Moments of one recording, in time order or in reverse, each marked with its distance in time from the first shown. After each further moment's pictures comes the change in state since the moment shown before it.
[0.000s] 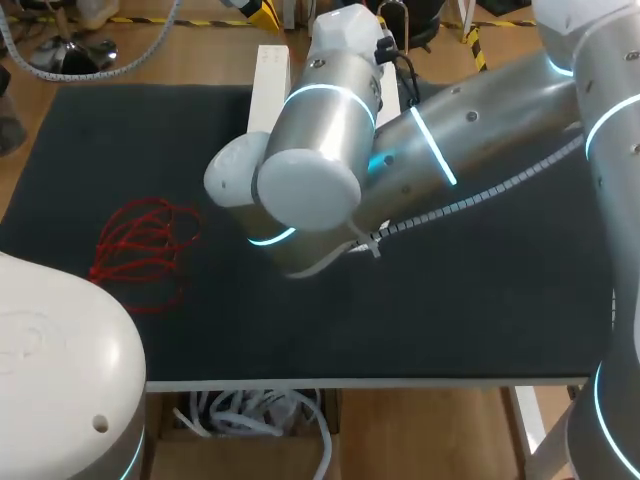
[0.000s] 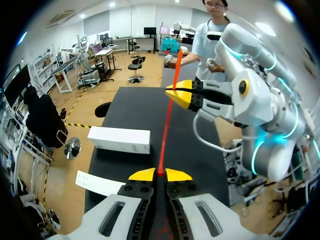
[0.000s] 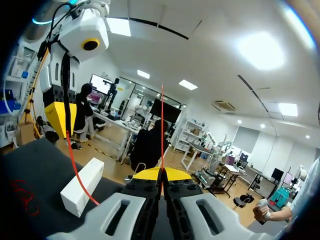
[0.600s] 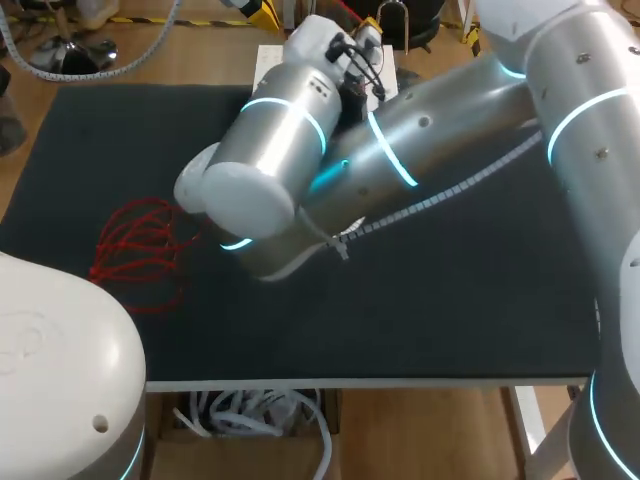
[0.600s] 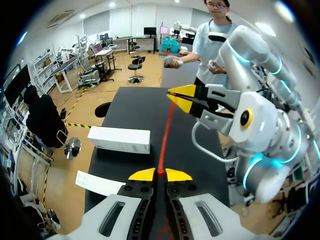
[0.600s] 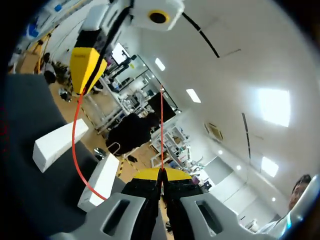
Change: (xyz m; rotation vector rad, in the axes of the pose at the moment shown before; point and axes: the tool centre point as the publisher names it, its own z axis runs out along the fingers) left arm 0.000 0.000 0.000 0.000 0.000 0.000; right arm 0.008 0.005 -0.003 0.040 -0.115 -0.514
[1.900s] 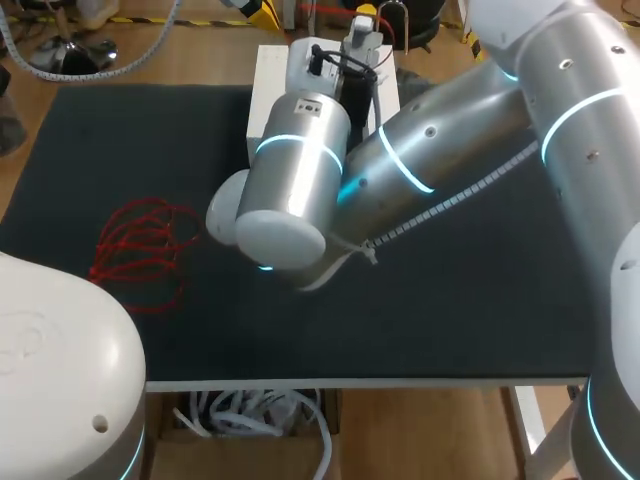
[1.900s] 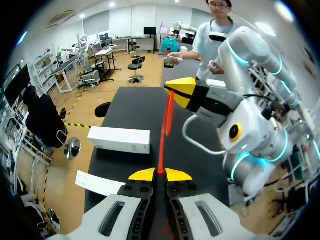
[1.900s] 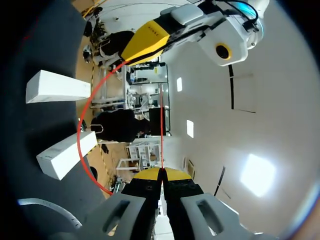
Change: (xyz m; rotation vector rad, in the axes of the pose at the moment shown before) left arm 0.000 0.000 0.000 0.000 0.000 0.000; right arm -0.011 0.010 0.004 -0.147 -0.079 -0.537
